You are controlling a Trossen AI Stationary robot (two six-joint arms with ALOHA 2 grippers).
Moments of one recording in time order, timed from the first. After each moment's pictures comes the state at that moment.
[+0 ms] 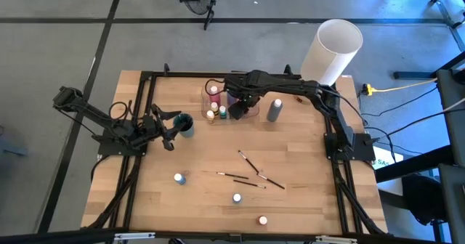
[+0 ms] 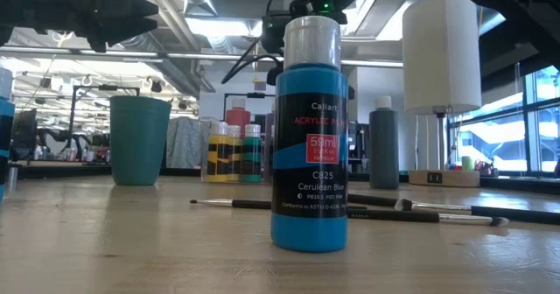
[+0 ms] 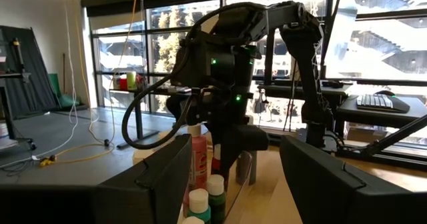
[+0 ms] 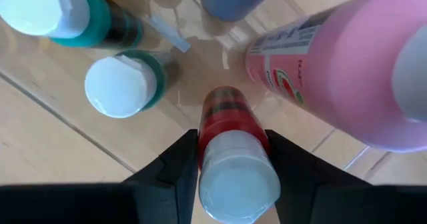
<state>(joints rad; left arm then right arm) -0.44 0.52 0.07 0.72 -0.90 0.17 -0.28 2.15 1.92 -1.21 0.09 0.49</state>
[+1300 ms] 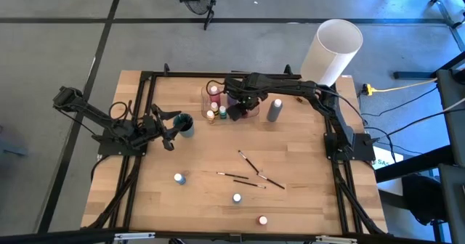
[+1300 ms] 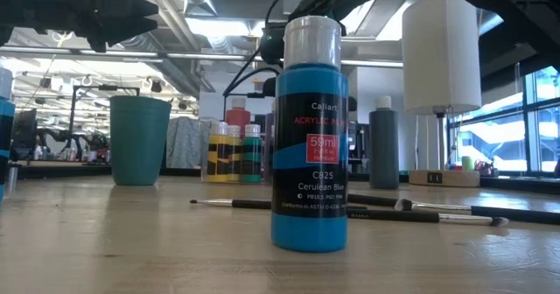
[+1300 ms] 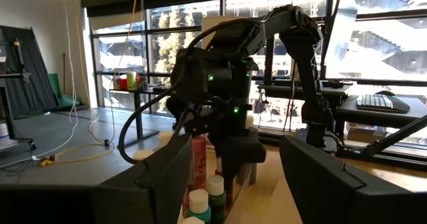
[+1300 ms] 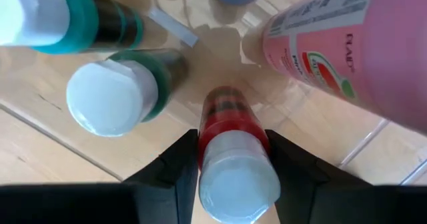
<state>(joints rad) -0.44 0.52 0.07 0.72 -0.90 0.17 -0.28 2.17 1.87 -1.15 0.02 0.59</state>
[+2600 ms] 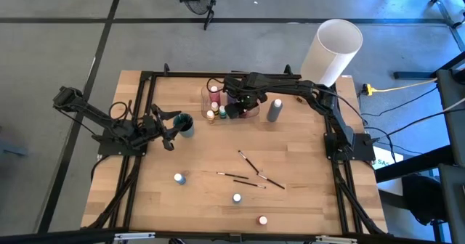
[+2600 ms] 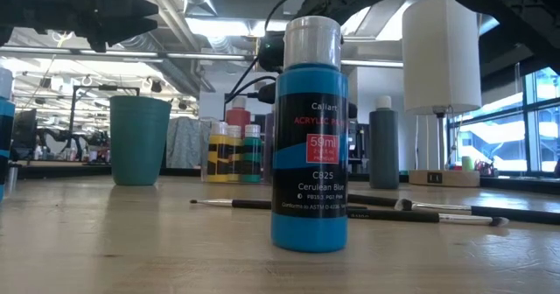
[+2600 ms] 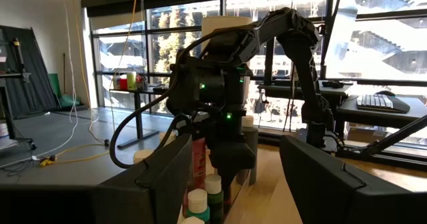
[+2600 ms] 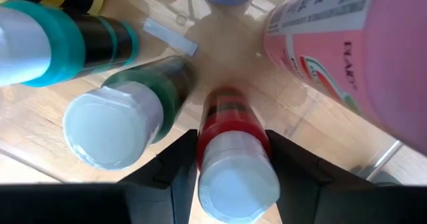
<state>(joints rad) -0.44 0.52 0.07 0.72 -0.90 0.17 -0.29 2.20 1.87 -1.13 -0.03 0.69</state>
